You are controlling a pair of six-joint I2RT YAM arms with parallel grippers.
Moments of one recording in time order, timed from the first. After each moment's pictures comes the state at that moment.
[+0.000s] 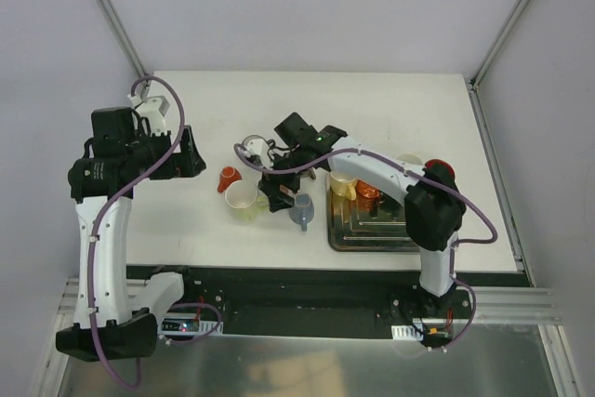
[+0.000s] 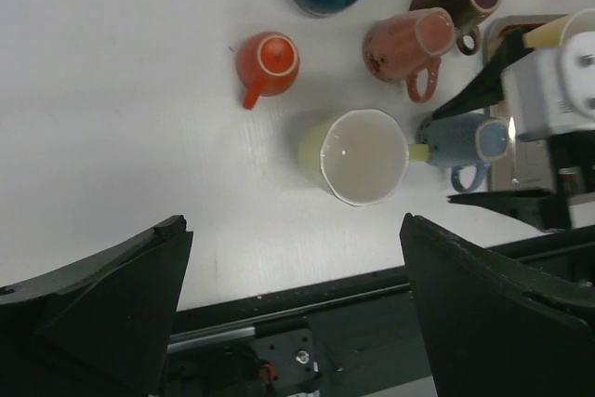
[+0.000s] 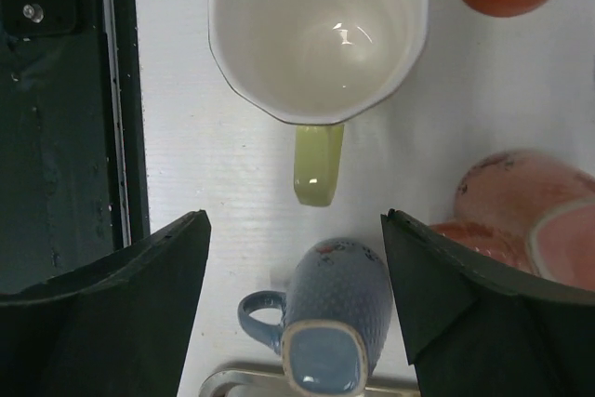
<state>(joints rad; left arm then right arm) 0.08 1.00 1.36 -1.14 0.33 -0.04 0.86 1.90 1.61 -0.73 -0.59 -0.44</state>
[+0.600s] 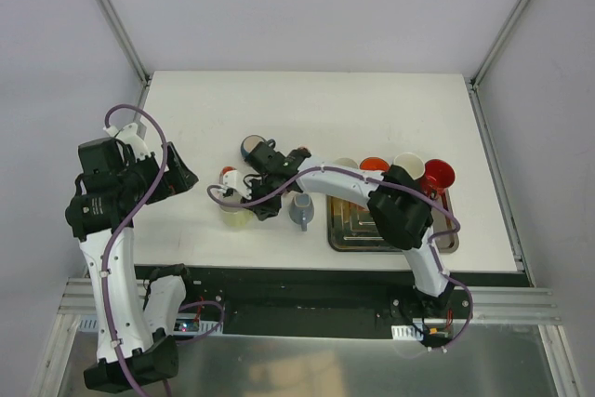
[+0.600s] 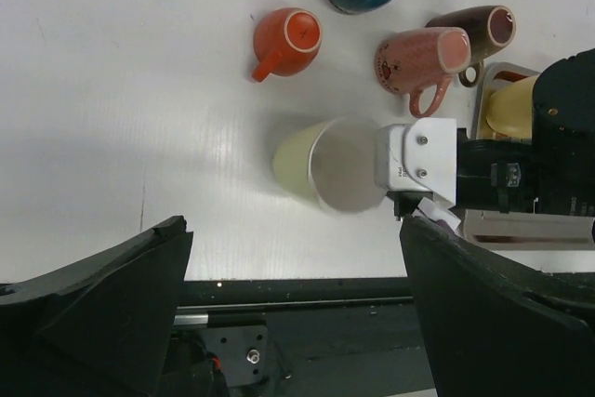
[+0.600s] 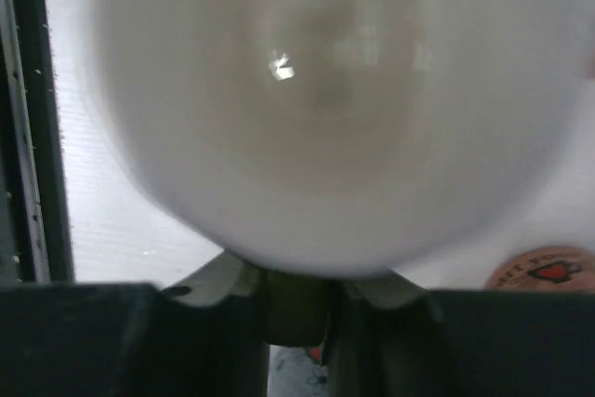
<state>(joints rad) 0.28 0.80 1.16 -1.14 0.42 -0.21 1.02 2.10 1.67 -0.69 -0.43 -0.55</state>
